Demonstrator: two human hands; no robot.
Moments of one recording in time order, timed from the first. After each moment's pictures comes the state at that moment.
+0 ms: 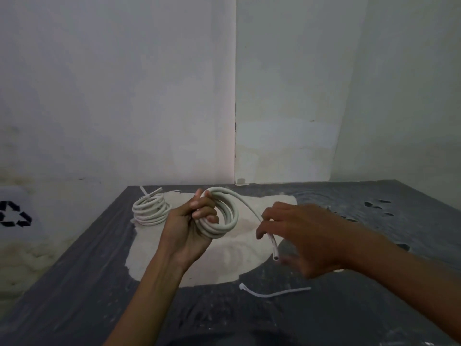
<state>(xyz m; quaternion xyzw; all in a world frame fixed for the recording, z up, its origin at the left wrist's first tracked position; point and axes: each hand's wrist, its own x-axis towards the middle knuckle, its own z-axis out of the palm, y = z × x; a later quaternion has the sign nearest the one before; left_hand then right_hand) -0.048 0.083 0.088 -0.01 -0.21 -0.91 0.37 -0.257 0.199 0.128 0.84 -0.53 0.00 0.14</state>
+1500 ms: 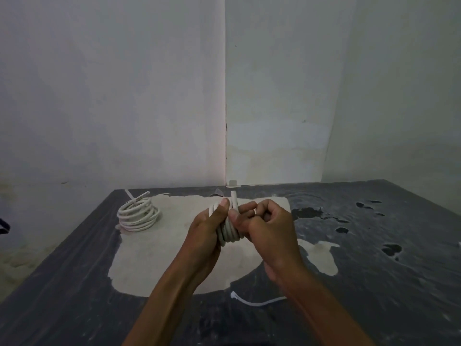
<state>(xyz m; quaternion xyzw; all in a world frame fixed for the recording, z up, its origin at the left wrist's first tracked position) -0.091 0.101 0.078 0.27 -0.59 -0.62 0.45 -0.187 0.164 0.091 0.38 -0.59 0.67 -0.25</state>
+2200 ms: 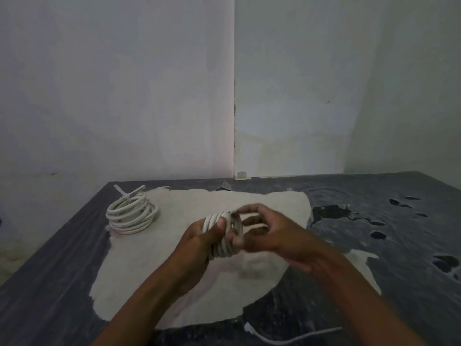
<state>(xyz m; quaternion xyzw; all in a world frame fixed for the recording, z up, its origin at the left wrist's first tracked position) -0.085 0.023 0.031 0.24 -0.64 -0.63 0.37 -0.257 0.081 0.055 0.55 -0.57 0.44 -0.43</state>
